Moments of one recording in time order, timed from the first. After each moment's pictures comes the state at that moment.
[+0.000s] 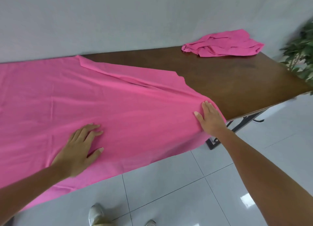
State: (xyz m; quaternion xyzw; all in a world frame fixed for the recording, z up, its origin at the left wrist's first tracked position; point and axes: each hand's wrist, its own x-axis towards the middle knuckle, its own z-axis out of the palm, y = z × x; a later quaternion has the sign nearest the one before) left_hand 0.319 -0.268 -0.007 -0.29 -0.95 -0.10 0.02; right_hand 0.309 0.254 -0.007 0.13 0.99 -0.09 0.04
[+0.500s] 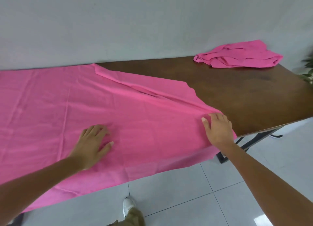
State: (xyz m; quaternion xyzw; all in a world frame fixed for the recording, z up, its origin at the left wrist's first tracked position) left_hand 0.298 -0.245 0.002 -0.23 -0.96 -0.14 0.07; right_hand 0.304 0.237 0.015 0.12 0.99 -0.08 -0.08
